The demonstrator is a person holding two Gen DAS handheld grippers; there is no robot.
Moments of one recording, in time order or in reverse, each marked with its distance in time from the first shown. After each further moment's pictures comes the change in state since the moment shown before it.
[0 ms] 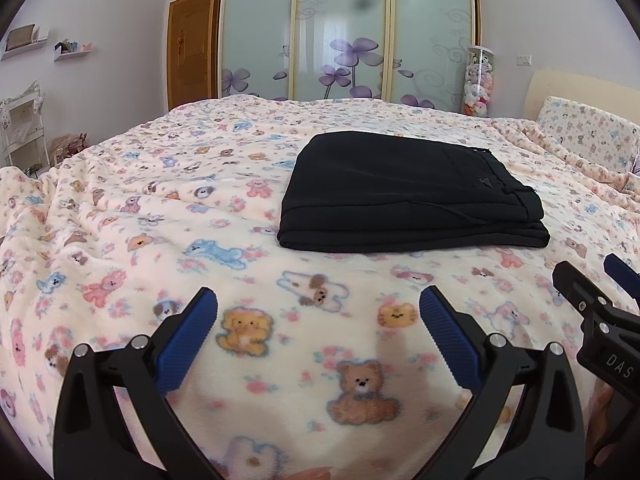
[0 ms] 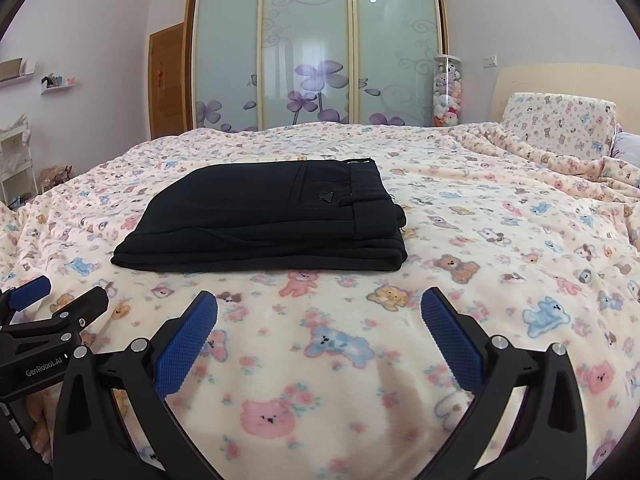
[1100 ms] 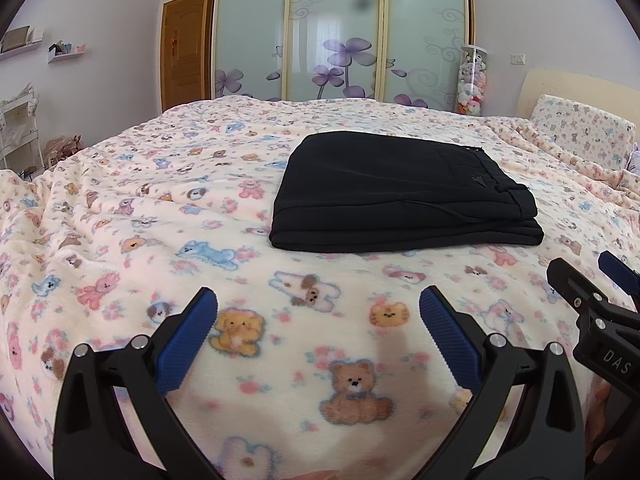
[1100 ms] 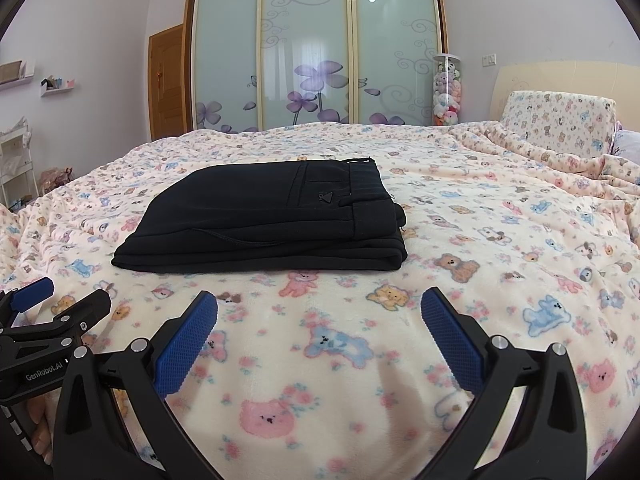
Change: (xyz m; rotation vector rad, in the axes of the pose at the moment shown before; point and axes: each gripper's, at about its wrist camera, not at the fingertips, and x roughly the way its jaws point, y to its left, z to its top) left arm 0.001 -0.001 0.001 0.009 0.002 -0.023; right arm 0.000 0.000 0.000 0.001 0.000 0.000
